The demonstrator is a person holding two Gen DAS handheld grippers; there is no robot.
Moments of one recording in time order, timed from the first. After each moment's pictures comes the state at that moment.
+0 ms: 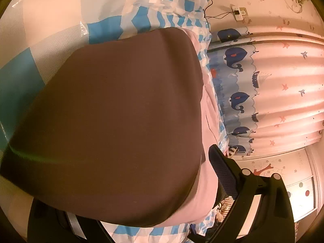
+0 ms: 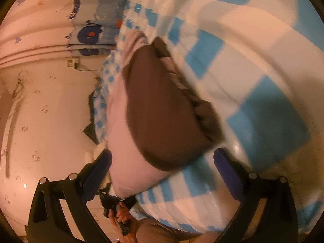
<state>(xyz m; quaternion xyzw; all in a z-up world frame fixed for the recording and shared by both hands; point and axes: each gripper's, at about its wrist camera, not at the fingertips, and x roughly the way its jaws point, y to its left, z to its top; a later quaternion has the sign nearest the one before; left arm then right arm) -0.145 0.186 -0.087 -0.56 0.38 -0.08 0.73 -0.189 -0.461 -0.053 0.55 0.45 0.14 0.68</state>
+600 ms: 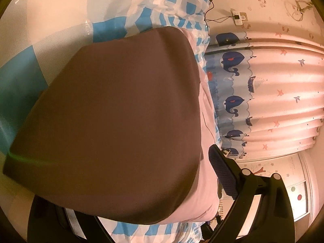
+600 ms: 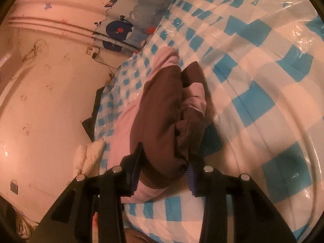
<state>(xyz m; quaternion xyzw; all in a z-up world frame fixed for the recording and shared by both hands) -0.153 0.189 -0.091 -0.58 0.37 -0.09 0.72 -0.177 -0.455 -0.005 0.46 0.41 0.15 0.77</state>
